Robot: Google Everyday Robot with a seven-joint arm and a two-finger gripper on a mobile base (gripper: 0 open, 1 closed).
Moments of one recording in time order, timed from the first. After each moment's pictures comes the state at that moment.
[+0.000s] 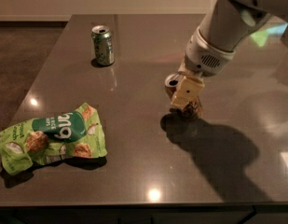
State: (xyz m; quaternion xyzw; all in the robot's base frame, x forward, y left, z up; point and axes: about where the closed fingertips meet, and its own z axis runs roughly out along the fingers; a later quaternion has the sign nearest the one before) arm 0.495 -0.093 0.905 -0.62 0.76 0.10 0.15
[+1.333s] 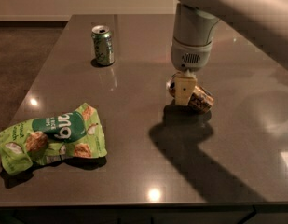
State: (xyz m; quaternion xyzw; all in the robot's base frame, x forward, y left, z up) arm 0.526 -0.109 0.880 -0.65 0.76 -0.01 0.02
